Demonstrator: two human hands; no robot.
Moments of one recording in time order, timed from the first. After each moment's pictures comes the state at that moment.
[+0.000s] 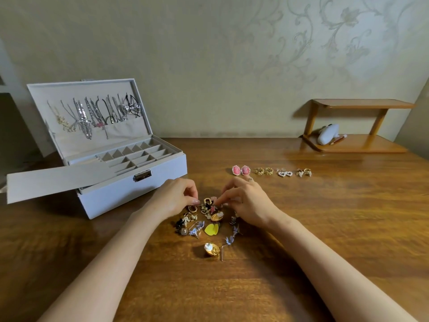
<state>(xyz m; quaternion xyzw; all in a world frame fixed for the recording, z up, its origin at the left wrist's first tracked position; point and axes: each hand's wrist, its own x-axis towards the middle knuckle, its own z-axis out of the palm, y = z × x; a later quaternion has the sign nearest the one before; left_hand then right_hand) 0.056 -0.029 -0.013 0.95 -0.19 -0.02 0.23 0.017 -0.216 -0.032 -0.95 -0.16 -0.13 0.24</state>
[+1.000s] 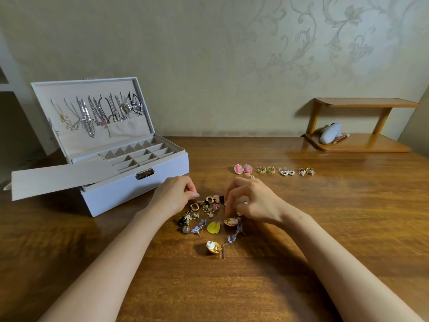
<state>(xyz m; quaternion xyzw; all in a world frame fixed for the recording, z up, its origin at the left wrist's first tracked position) 0.065 -0.028 -0.026 0.96 -0.15 0.04 0.25 0.010 -0.226 -0.018 -0.94 -0.21 -0.05 0.27</state>
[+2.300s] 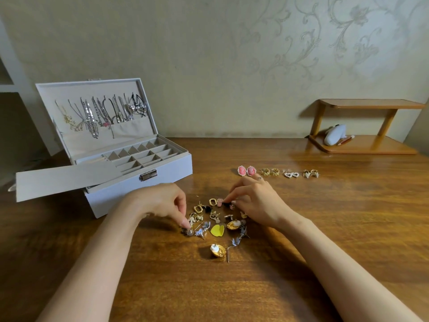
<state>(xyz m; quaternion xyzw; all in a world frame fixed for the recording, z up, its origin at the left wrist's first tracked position) 0.043 0.002 0.022 0.94 -0.21 -0.22 0.15 0.014 -0.222 -0.024 -0.96 -0.15 -0.10 0.20</state>
